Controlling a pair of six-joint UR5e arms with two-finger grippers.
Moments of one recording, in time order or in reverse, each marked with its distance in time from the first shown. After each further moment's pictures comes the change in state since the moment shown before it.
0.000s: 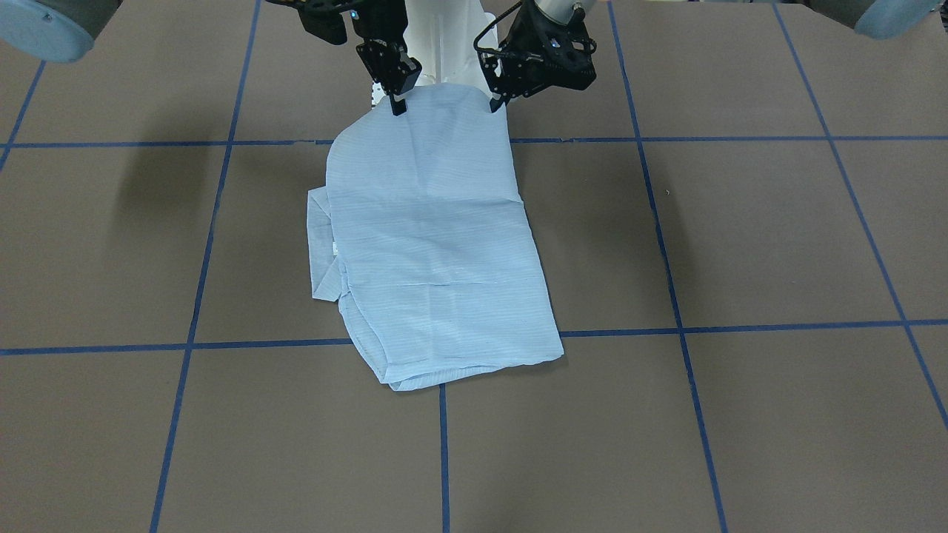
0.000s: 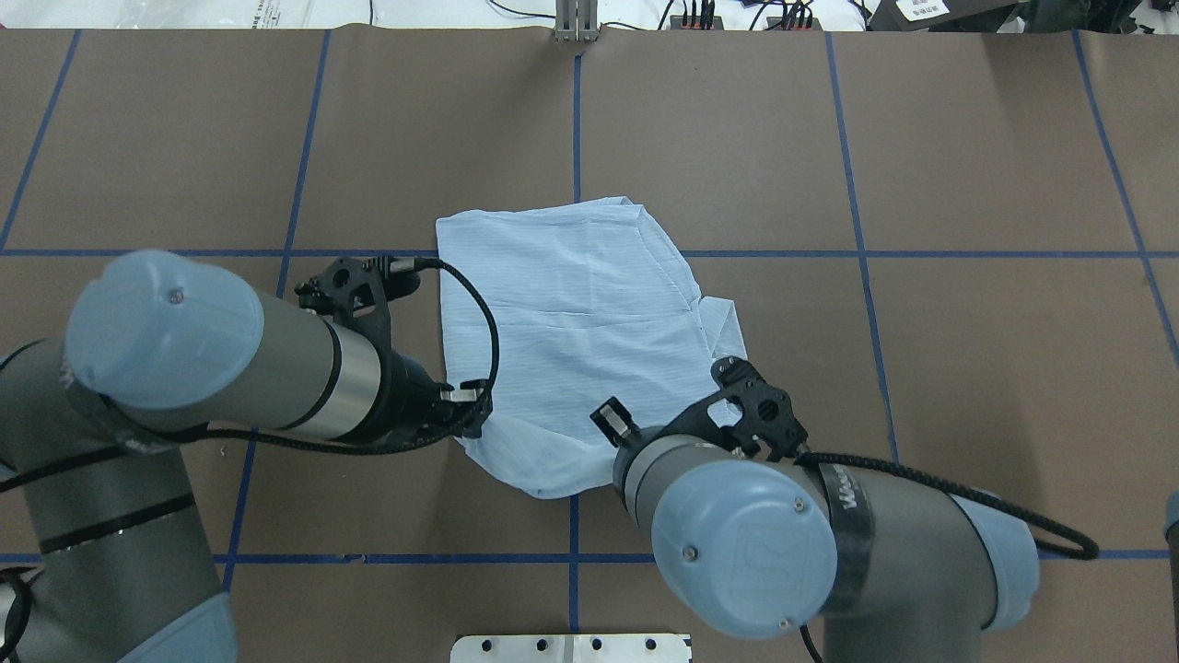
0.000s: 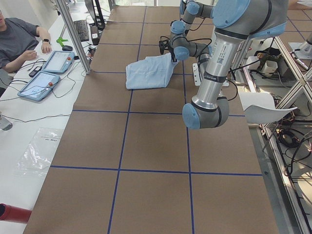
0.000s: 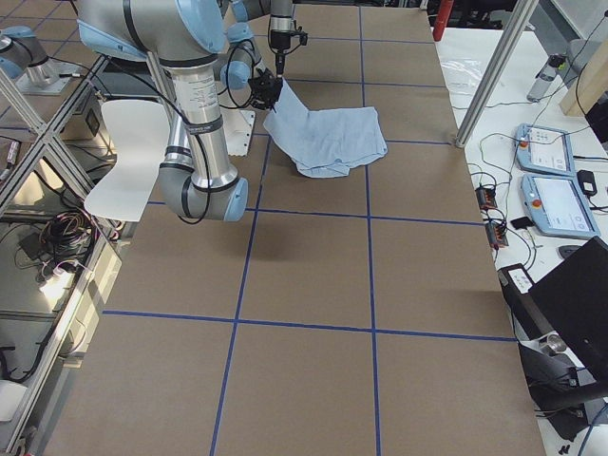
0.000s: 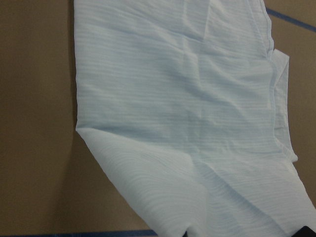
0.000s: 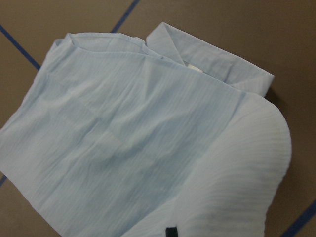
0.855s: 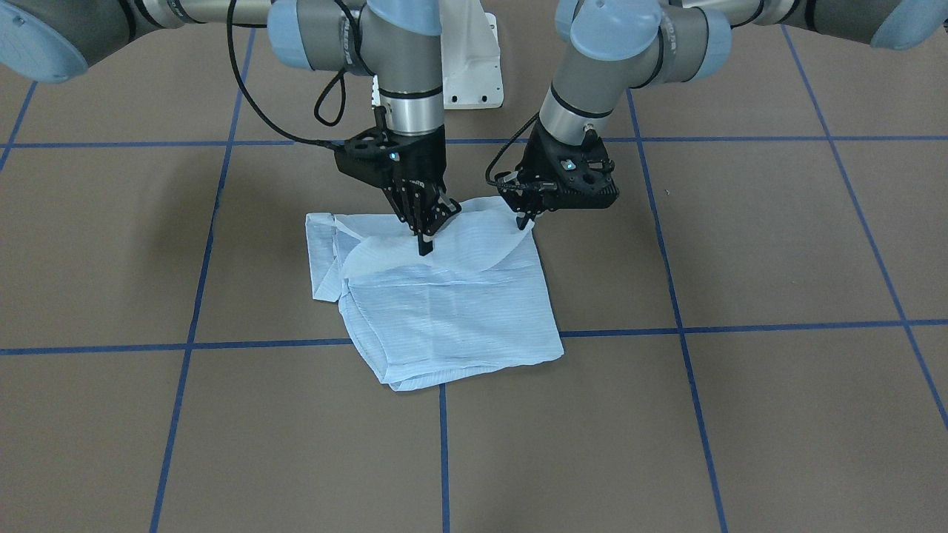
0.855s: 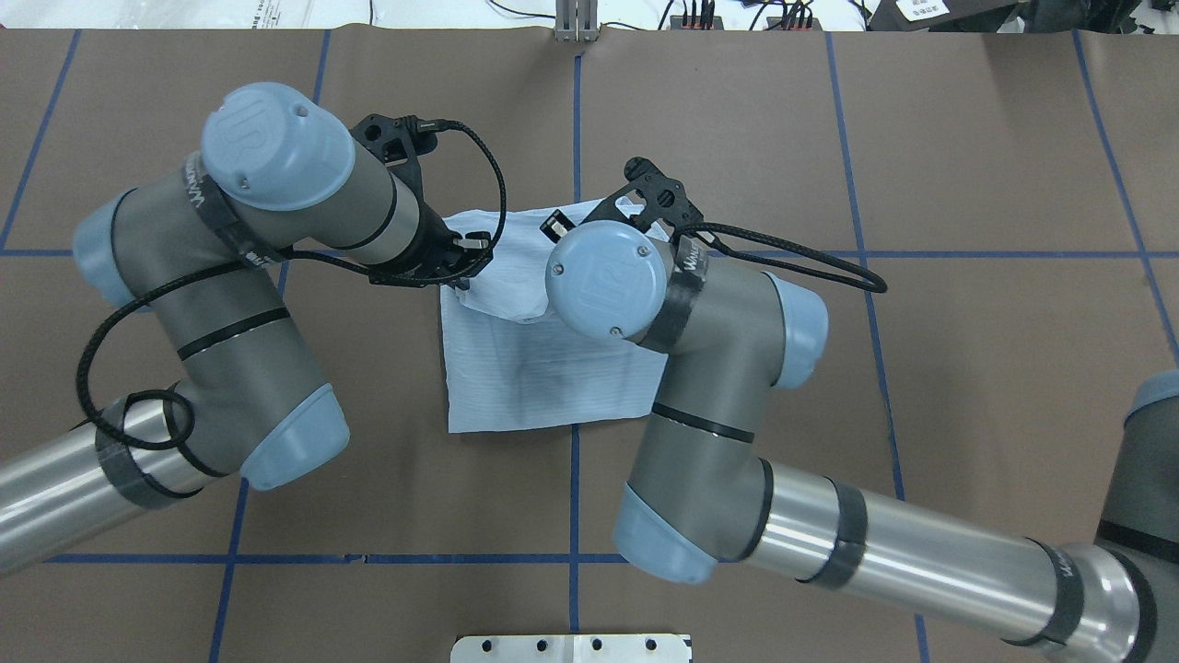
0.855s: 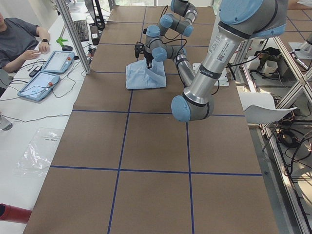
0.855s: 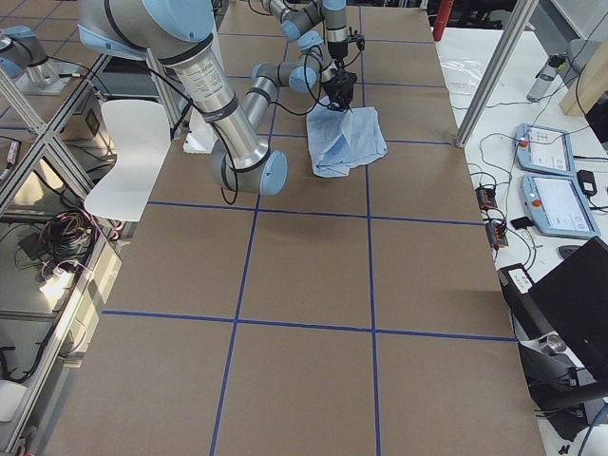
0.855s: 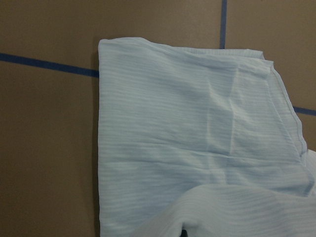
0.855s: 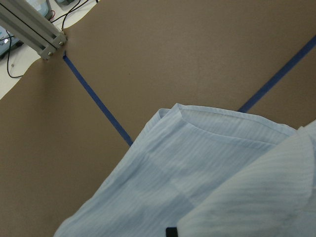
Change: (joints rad) left arm -0.180 -0.165 0.372 -0.041 0.007 0.173; right arm 0.257 0.230 -0.579 0.345 0.010 -0.271
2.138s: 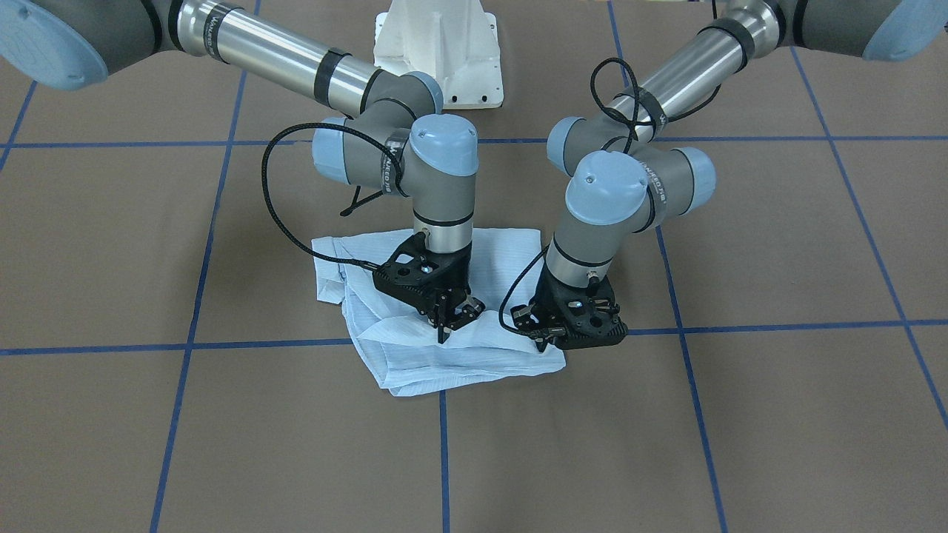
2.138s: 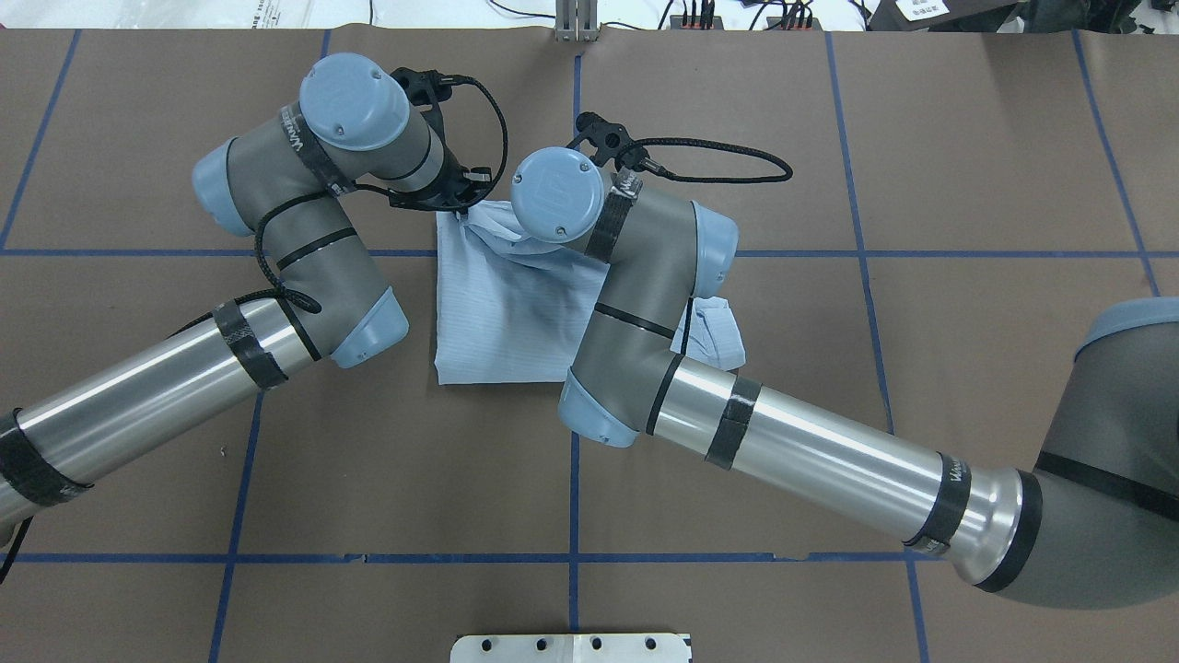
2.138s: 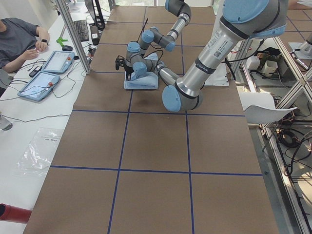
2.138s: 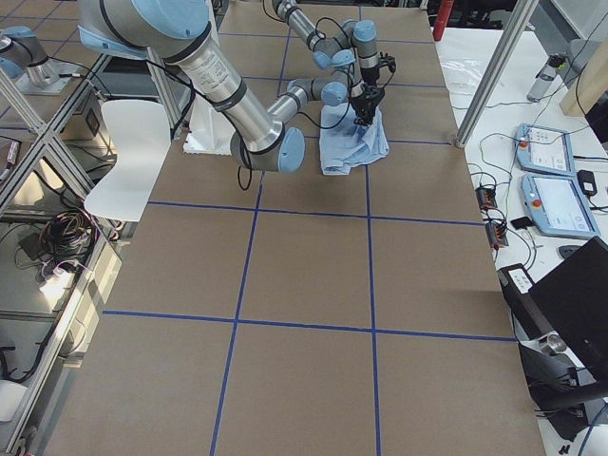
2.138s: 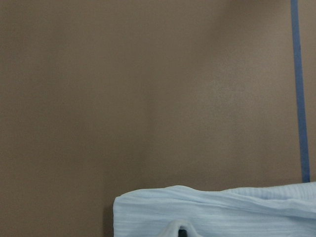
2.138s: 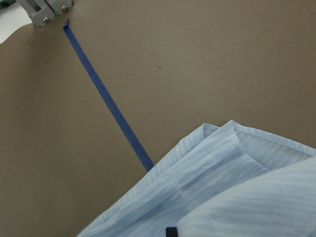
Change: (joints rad) left arm -0.074 -0.139 0.469 -0.283 0.068 0.086; right arm 0.080 0.157 -0.403 0.187 0.103 -0.202
